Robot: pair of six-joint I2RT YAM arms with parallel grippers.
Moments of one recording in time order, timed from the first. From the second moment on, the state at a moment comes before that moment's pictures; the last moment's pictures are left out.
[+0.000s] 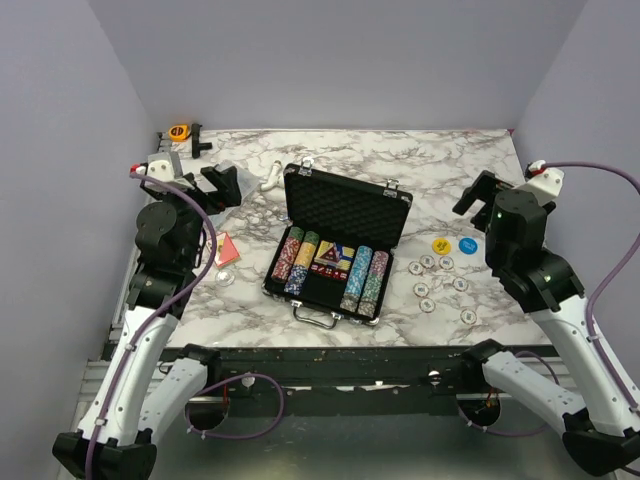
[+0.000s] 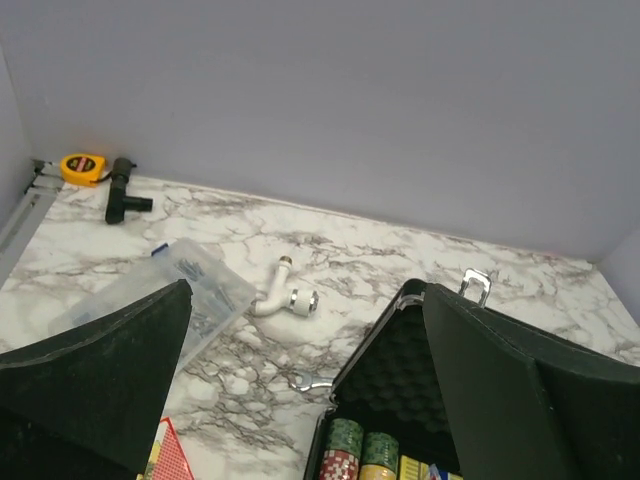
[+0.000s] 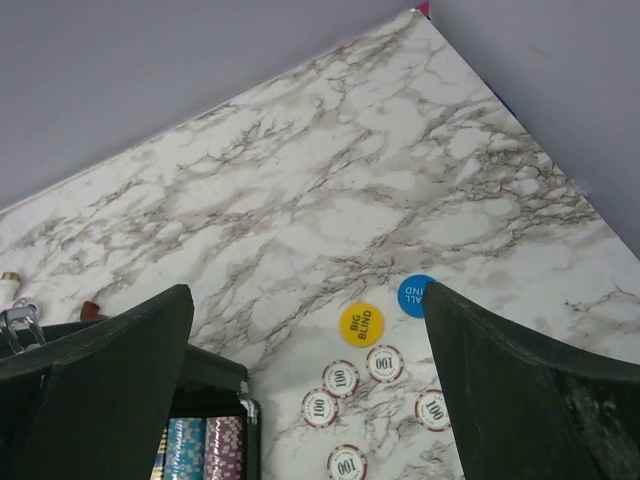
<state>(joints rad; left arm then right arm) -0.23 0.74 0.88 -0.02 -0.17 -0.31 0.43 0.84 1.09 -0.56 0.72 0.45</state>
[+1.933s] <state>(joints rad) 0.11 1.71 1.09 -0.62 0.05 -0.62 0.43 0.69 0.77 -0.30 0.27 0.35</state>
